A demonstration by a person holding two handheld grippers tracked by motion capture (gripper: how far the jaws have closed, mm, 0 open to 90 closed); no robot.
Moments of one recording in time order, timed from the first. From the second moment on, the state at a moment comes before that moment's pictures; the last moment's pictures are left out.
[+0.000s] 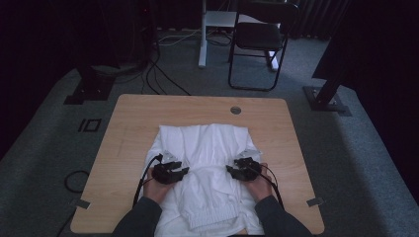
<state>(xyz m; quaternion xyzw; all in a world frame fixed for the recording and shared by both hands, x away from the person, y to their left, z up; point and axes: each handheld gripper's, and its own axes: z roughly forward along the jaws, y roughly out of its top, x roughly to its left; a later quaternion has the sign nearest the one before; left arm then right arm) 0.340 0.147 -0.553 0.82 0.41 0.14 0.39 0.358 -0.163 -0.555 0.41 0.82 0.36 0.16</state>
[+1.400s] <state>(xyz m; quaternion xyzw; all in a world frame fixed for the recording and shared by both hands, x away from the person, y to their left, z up) 0.476 0.204 -0.540 0.77 0.53 0.14 0.33 0.349 -0.171 -0.552 0.41 0.82 0.37 0.13</state>
